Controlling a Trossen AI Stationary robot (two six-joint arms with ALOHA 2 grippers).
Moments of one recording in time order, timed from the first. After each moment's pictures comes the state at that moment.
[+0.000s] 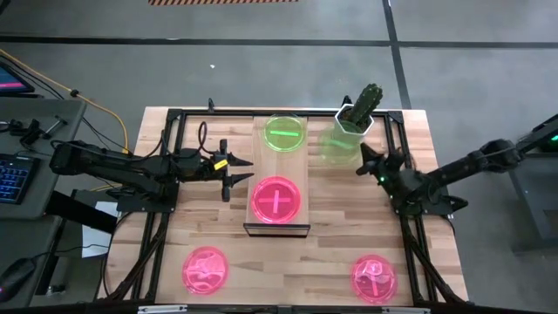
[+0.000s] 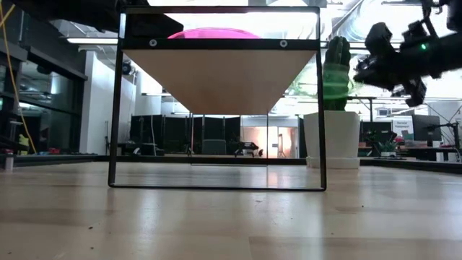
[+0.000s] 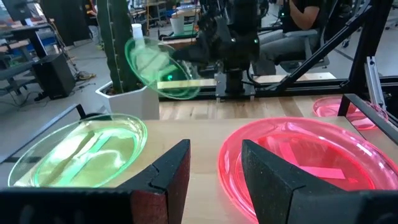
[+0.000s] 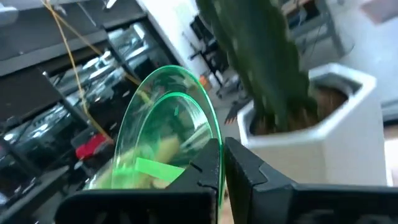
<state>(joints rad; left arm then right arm) -0.02 0.95 0.49 0.32 -0.16 0.10 0.24 0.78 0.02 0.95 1.27 0.44</state>
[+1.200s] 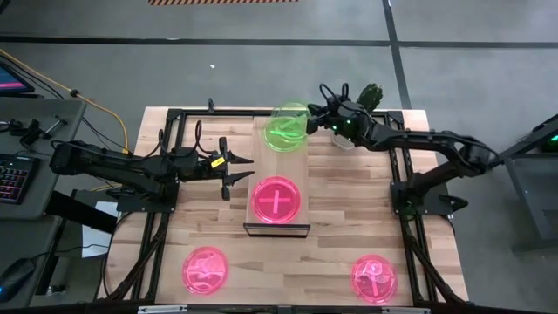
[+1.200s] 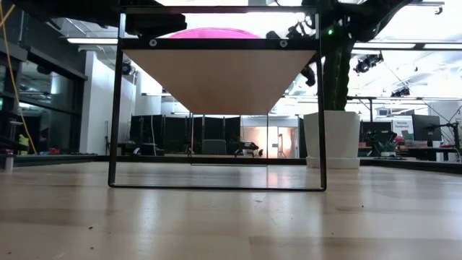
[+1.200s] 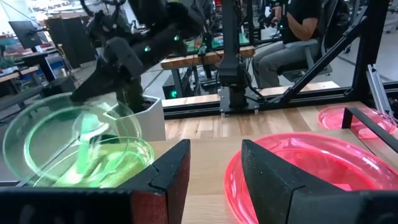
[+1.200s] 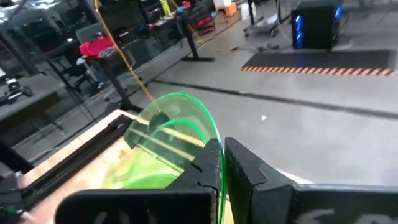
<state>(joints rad) -0.02 0.95 0.49 0.39 -0.16 0.17 -0.45 1.41 0.85 0.34 0.29 0.40</state>
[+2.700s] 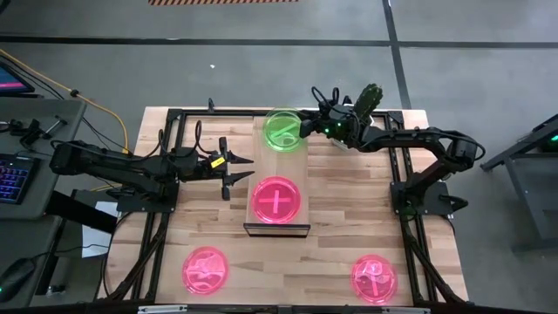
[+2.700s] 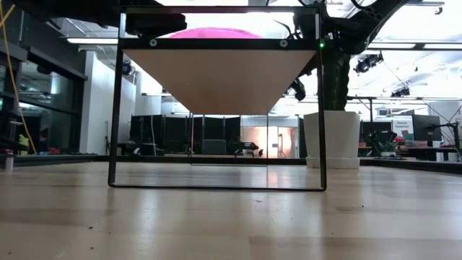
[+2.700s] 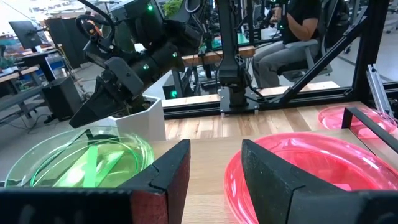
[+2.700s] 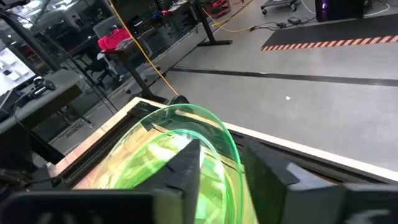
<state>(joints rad) -0.02 0.95 0.49 0.39 -0.16 0.17 -0.45 1.53 0.85 0.44 0.21 0.50</state>
